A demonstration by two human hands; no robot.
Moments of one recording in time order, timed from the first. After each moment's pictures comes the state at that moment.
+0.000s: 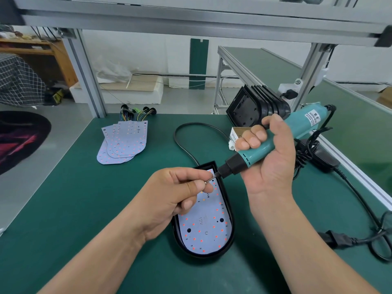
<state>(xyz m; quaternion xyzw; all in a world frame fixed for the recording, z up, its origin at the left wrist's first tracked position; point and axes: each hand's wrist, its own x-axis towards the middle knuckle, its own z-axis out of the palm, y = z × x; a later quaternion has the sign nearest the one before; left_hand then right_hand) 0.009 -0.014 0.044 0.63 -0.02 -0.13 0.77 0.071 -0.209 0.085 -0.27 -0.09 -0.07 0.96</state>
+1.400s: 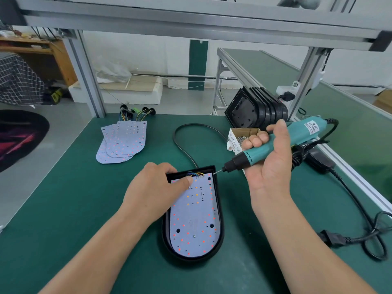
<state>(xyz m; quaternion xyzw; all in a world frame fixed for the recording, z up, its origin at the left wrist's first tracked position) 0.028 0.000 0.032 0.94 0.08 0.06 0.34 0.093 -0.227 0.063 -0.29 -0.02 -0.14 0.95</state>
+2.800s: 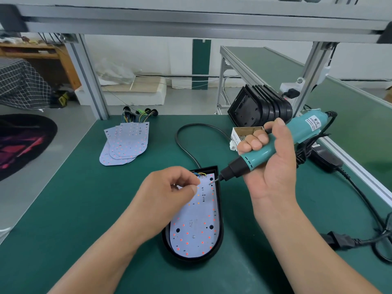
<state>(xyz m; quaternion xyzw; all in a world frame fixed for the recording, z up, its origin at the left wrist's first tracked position) -0.003 -0.013 0.056 0.84 -0.01 0.02 0.54 0.070 -0.217 0.076 -0.27 -0.06 -0.08 0.96</state>
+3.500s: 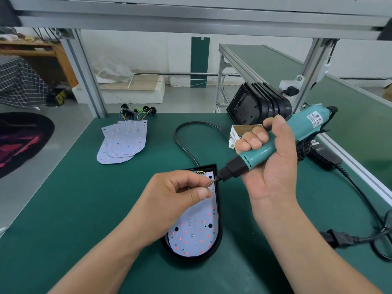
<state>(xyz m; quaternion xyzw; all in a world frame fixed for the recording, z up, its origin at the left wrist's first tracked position) -0.007 -0.024 0.053 0.77 -0.06 -0.02 0.64 0.062 -0.213 0.083 -0.26 -0.09 -0.06 0.96</state>
